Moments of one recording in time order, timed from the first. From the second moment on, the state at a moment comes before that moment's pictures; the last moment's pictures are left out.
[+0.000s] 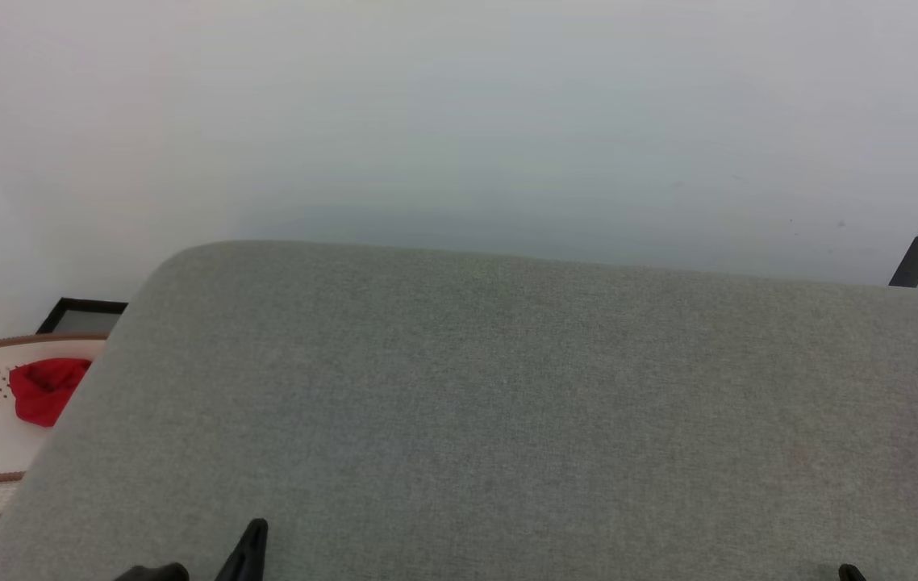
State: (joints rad) left arm 0.09 0.24 -0.14 0.30 -0.48 -0.13 -0.24; right arm 0.14 -0.07 -0.19 0.26 0.25 0.13 0.09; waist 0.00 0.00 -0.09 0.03
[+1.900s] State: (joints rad) left arm -0.02 0.13 0.02 0.27 -1.17 -0.13 -0.03; right arm 0.00 -0.06 -0.14 0.25 1.07 0.13 0.10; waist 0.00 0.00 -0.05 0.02
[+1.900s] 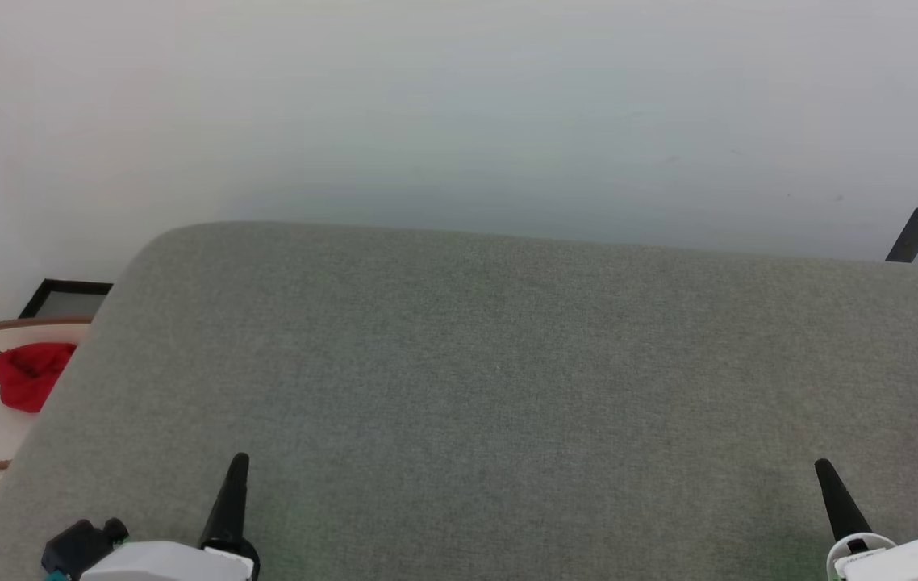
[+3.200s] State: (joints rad) left arm -0.08 0.08 0.08 0.25 -1.45 -0.13 0.07; right arm -0.07 -0.05 -0.12 0.25 1.42 0.13 0.11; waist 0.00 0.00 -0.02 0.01
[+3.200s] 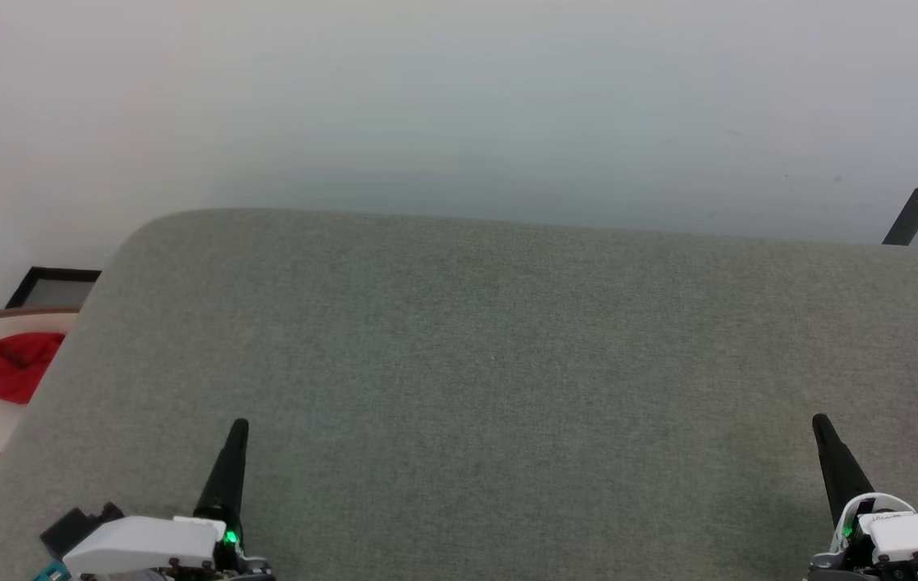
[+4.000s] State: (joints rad) left arm -0.10 0.05 0.11 0.25 -1.60 -0.13 0.11; right arm -0.10 -0.05 -0.12 0.25 1.60 0.13 0.11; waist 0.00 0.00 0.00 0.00
